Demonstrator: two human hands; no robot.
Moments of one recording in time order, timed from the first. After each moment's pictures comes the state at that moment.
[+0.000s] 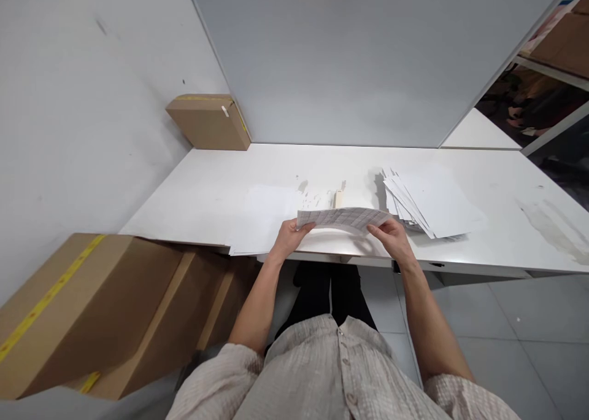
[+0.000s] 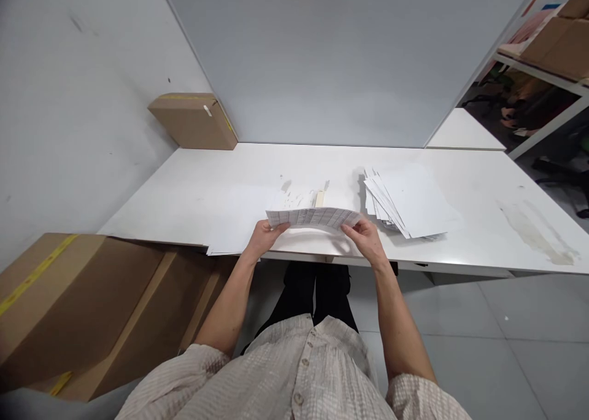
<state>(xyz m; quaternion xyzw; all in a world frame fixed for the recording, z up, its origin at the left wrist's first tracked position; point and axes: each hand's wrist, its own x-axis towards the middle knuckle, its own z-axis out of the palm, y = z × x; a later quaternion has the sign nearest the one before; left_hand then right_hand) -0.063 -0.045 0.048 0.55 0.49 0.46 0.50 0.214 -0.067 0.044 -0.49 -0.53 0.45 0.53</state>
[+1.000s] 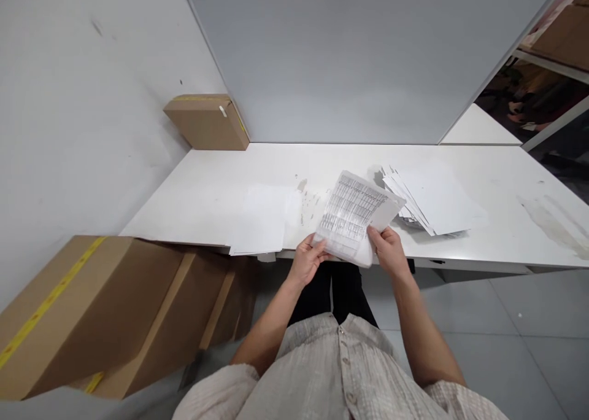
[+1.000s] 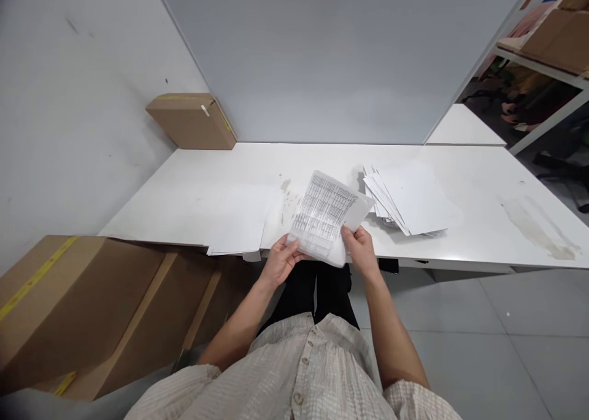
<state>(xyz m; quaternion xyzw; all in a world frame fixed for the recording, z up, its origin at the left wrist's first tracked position) -0.013 -0.105 0.035 0.26 0.37 0.52 0.73 0.183 -0.095 0.038 -0.52 -0.37 0.52 0.56</state>
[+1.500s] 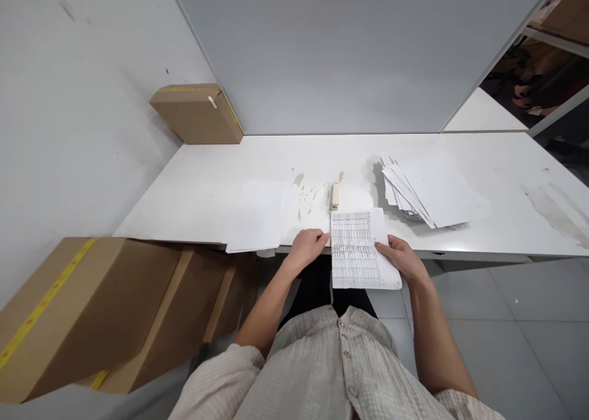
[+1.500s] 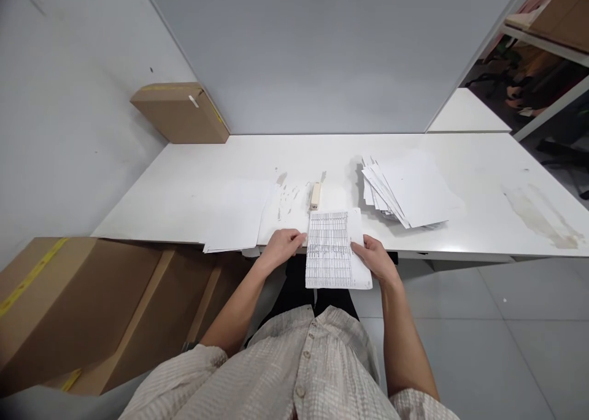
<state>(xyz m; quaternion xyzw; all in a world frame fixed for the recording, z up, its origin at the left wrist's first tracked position) -0.024 -0.074 0.048 0.71 0.56 0.16 0.38 0.231 -0.122 0.031 -0.57 -0.34 0.64 0.37</state>
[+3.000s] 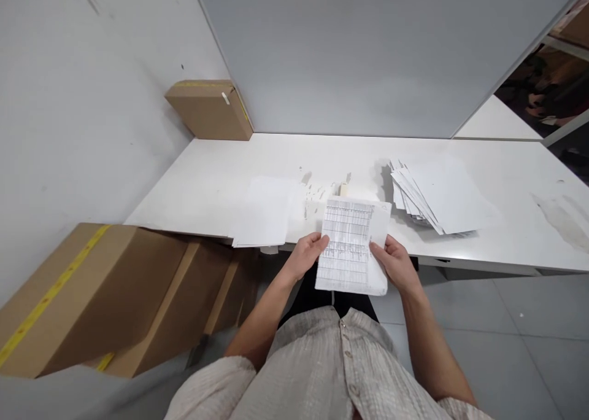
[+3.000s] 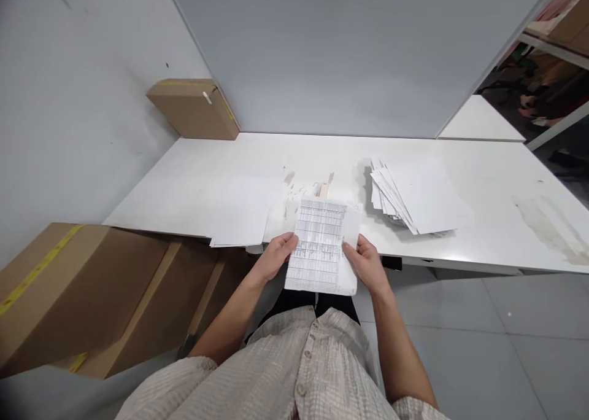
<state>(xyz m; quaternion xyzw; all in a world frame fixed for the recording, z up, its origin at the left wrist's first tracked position) -0.038 -0.106 0.061 0.47 0.47 0.35 0.66 0.185 -0.131 0.051 -0.50 -0.38 0.62 0.48</state>
